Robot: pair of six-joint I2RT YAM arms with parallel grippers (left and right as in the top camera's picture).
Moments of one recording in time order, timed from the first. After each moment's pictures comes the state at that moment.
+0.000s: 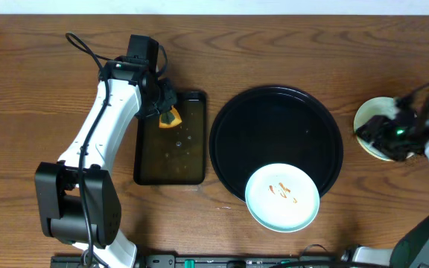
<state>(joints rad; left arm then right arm) -0.14 1.79 1.45 -0.94 0.12 -0.51 -0.39 1.54 1.11 -0.98 -0.44 0.08</state>
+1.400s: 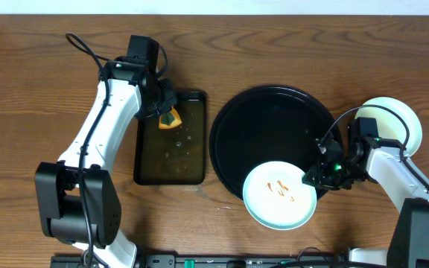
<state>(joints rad) -0.14 1.79 1.45 -0.95 0.12 -0.51 -0.07 1.55 0.74 -0.81 -0.50 -0.03</state>
